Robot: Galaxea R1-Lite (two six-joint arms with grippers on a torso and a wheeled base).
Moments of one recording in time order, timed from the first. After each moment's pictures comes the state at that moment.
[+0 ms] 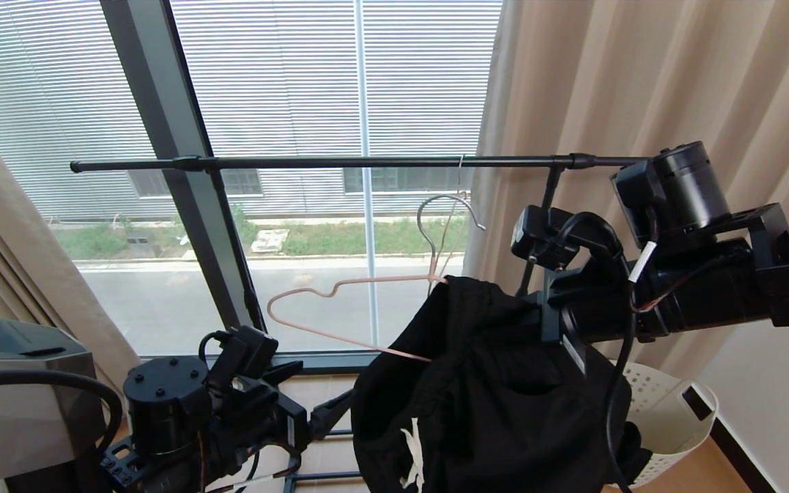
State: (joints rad) left arm -0.48 2.04 -0.18 -1.57 -0.18 -0.08; right arm 0.55 1.68 -1.17 0.20 0.40 -0.46
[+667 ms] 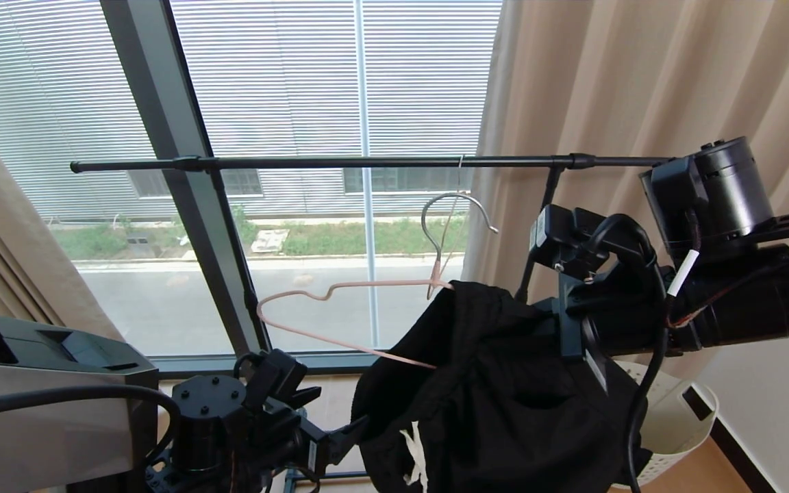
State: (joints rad) left arm -0.55 2.14 -0.19 -1.57 -0.14 -0.08; right arm 0.59 1.60 -1.12 0.19 0.40 -0.45
